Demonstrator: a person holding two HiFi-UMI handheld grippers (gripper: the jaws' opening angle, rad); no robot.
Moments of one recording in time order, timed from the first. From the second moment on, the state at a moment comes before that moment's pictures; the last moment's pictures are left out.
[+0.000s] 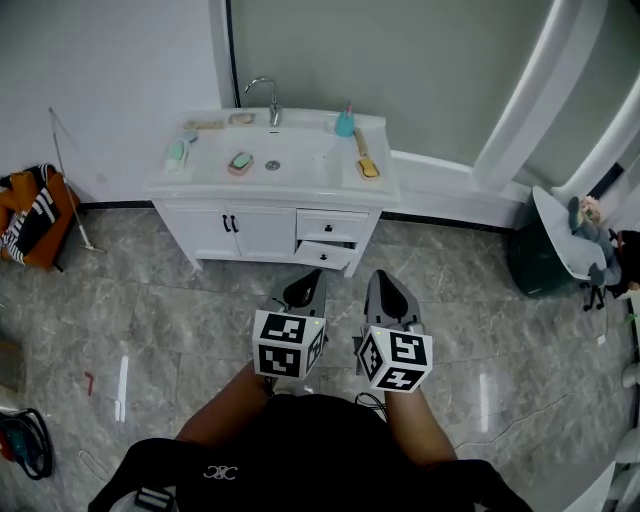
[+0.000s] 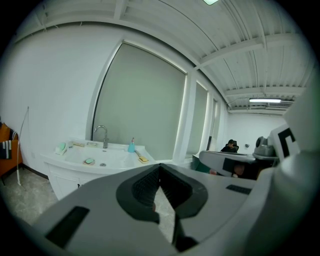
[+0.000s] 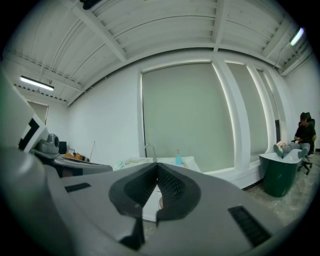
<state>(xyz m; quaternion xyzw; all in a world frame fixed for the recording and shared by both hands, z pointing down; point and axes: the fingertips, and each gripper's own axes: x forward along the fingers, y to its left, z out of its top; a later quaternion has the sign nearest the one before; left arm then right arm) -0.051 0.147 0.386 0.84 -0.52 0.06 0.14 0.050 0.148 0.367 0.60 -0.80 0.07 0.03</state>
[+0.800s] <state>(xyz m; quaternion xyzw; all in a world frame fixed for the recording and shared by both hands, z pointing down) -0.131 0.152 0.419 0.85 -0.50 0.06 0.17 -0.026 0.150 0.388 0.62 -0.78 0.07 0.05</state>
